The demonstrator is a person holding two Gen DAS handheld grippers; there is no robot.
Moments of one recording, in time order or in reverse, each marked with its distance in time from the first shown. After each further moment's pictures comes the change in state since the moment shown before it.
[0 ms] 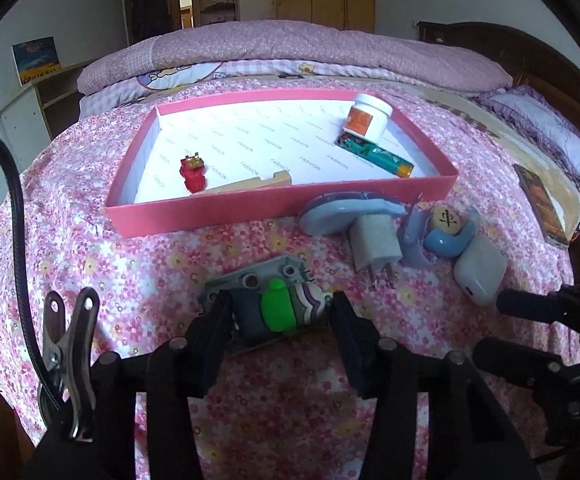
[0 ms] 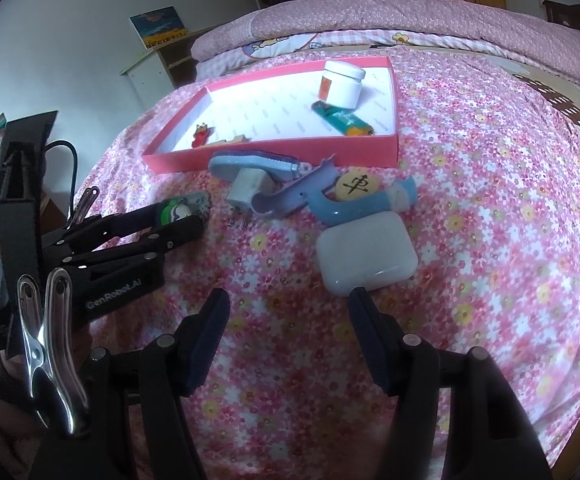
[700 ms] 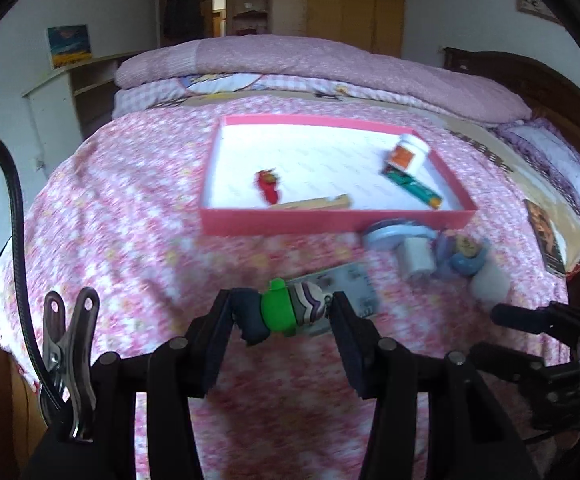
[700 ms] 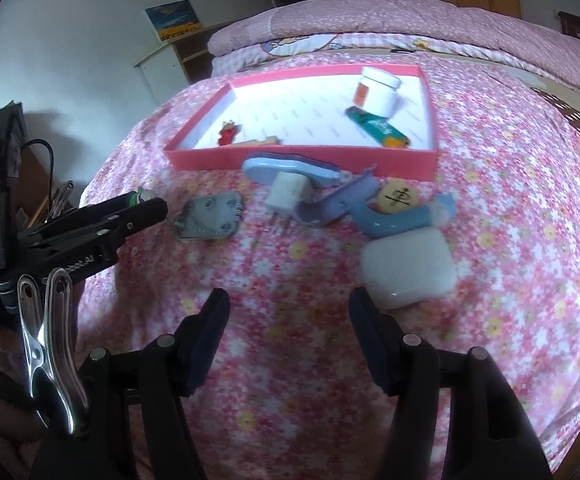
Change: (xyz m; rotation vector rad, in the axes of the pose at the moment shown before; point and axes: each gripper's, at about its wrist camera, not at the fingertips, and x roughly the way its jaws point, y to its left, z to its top) left arm -0.037 0.055 -0.004 -0.107 -0.033 0.043; right arm 0.005 0.027 0.009 -0.053 0.010 0.025
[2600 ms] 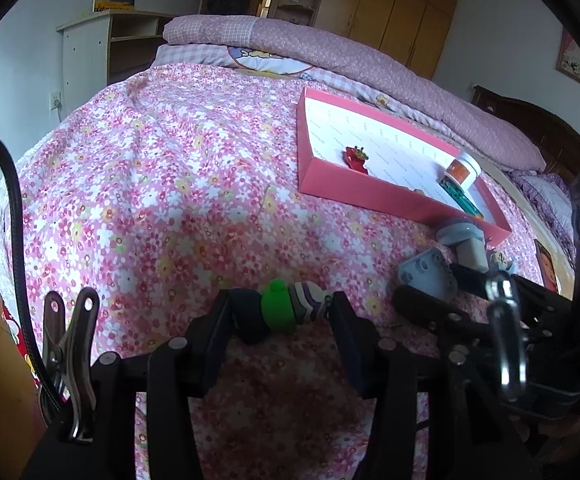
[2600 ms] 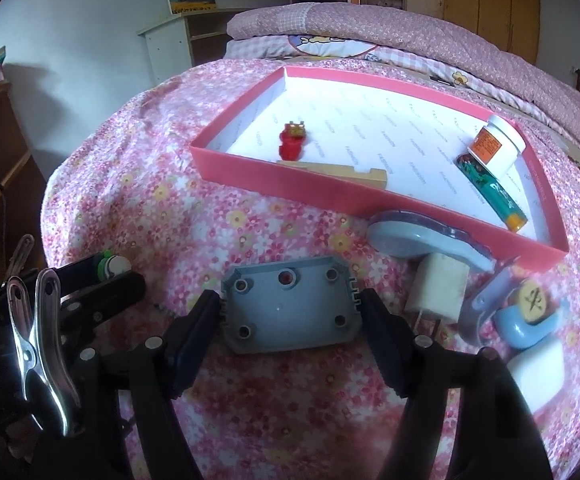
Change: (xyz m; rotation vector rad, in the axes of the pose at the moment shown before) left arm 0.008 0.078 -0.035 -0.200 0.006 -0.061; right arm 0.084 0.088 0.041 -0.134 -0.007 -0.135
